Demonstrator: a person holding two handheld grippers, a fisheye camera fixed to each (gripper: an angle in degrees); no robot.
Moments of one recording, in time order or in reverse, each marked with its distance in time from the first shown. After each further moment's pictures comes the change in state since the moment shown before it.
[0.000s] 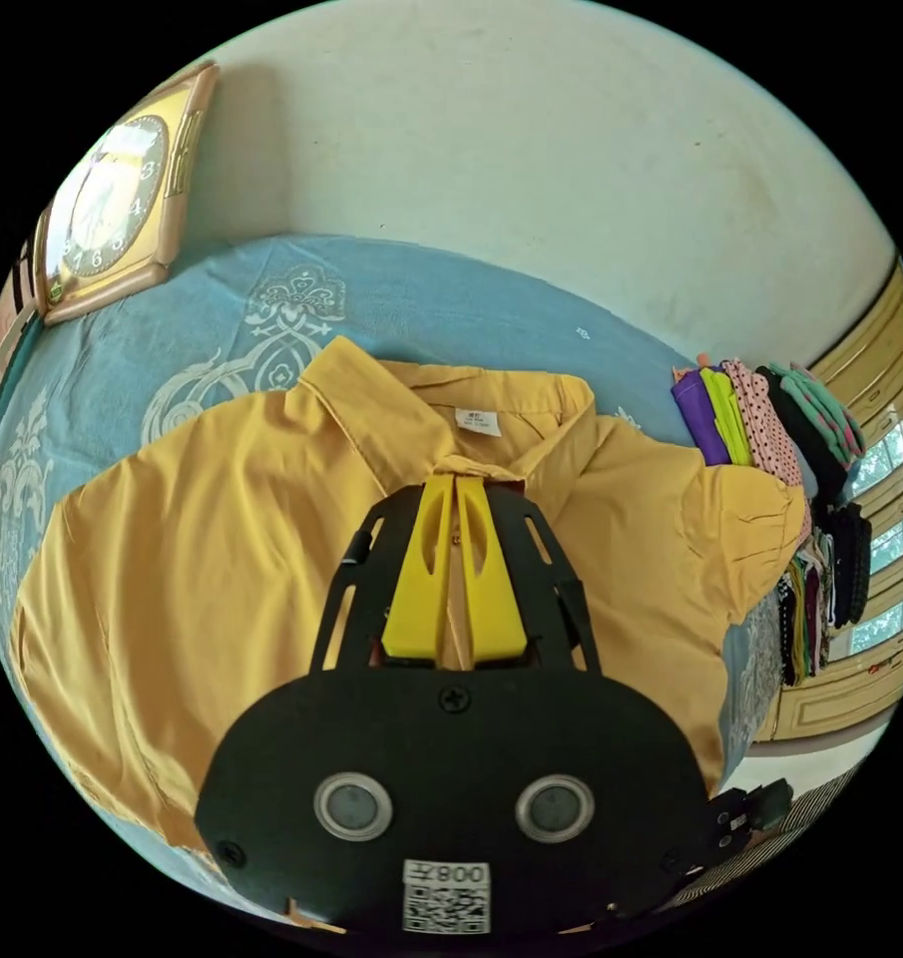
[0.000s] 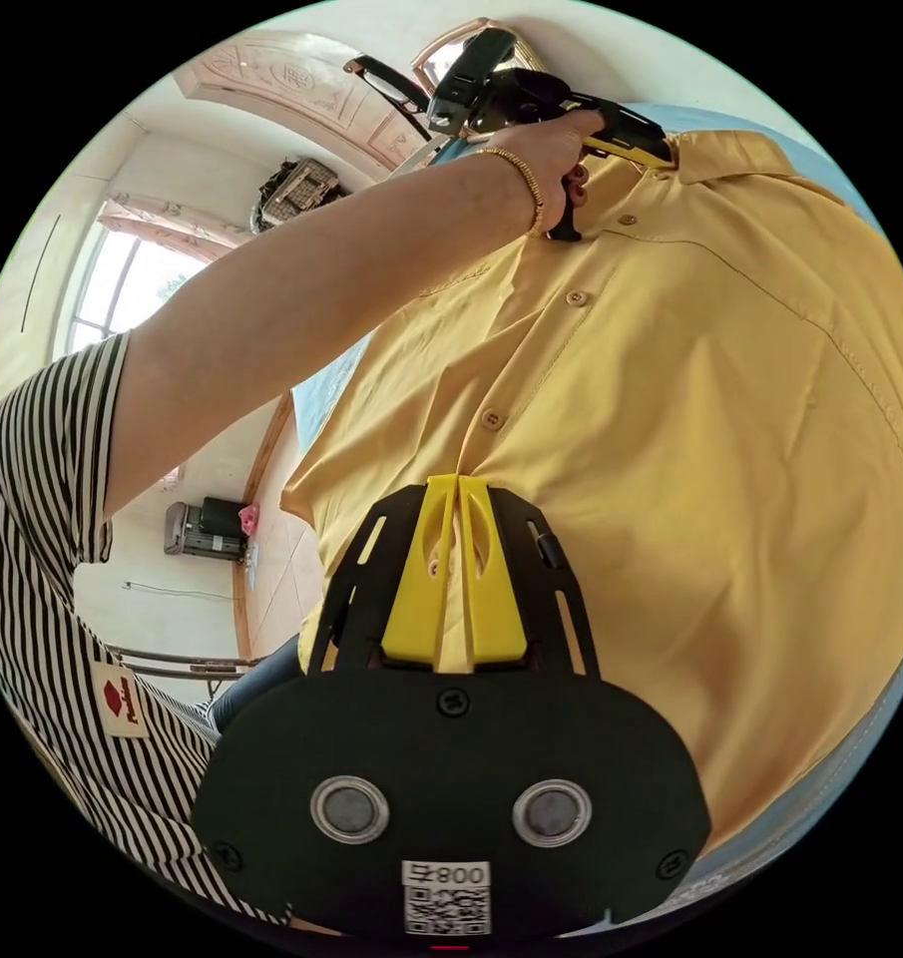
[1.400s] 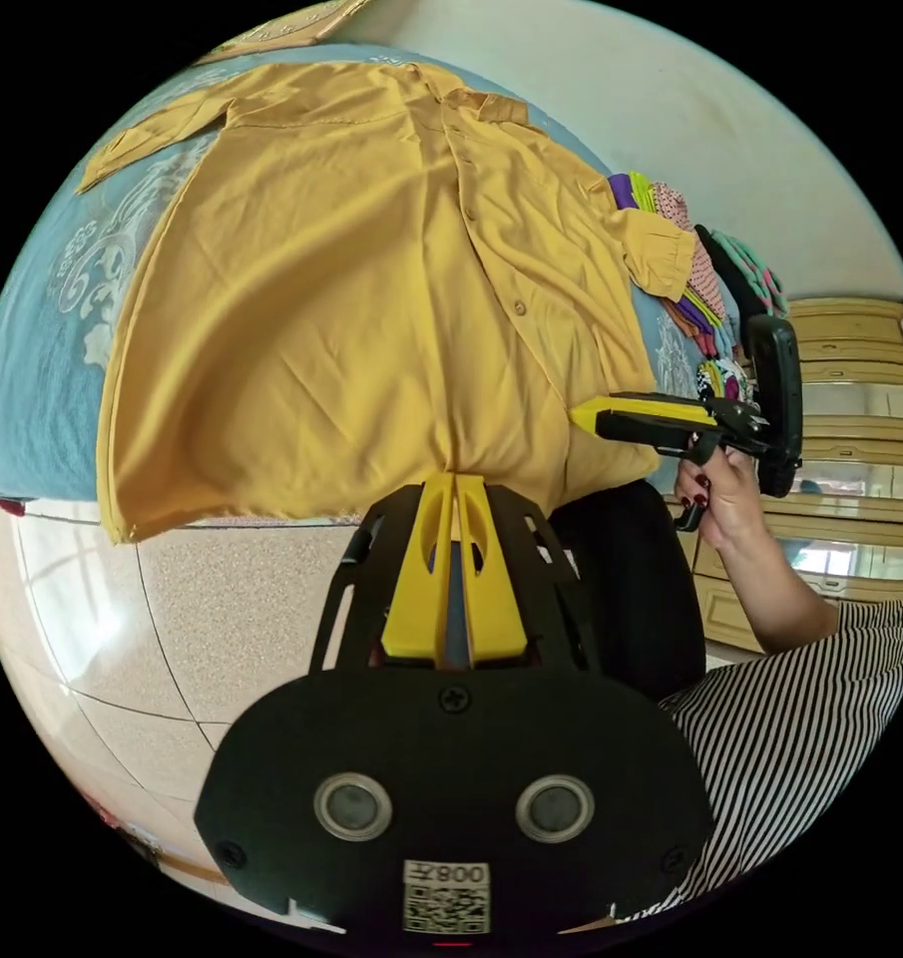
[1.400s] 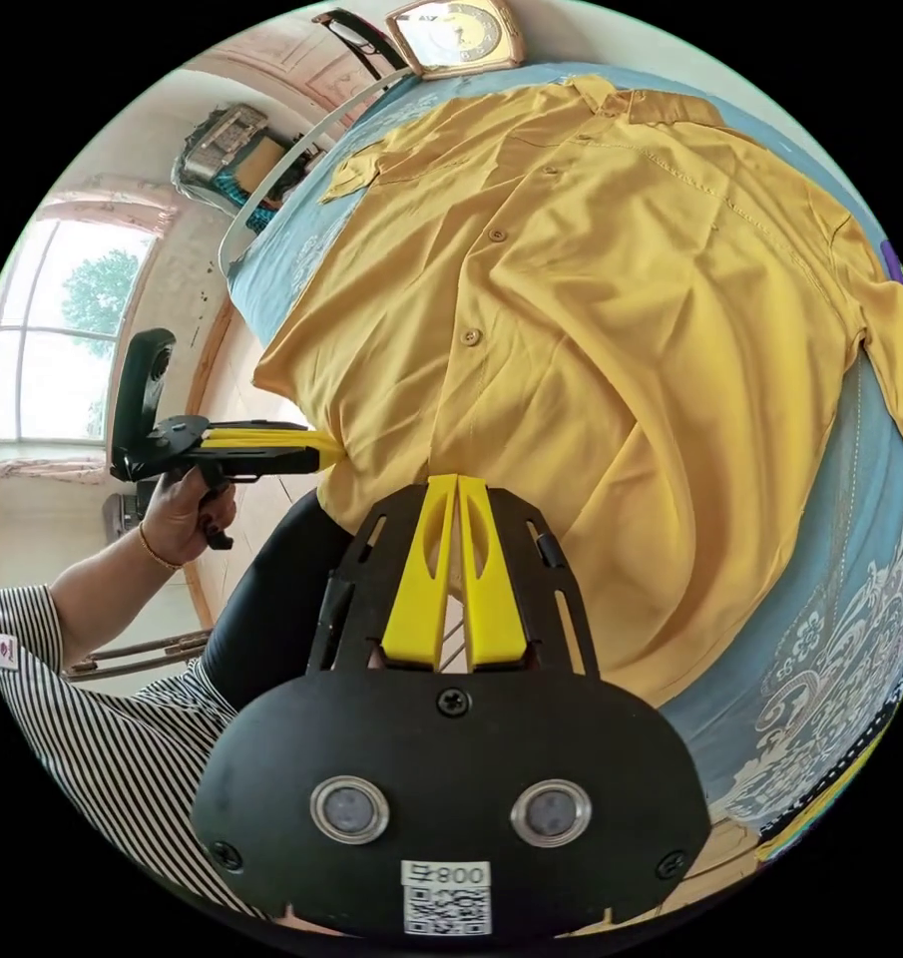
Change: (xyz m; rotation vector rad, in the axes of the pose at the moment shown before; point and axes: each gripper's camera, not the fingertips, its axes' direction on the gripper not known) left arm -0.082 0.265 -0.295 -0.368 0.197 -0.211; right arm -0.053 -0.005 -0.210 -0.178 0.241 0.119
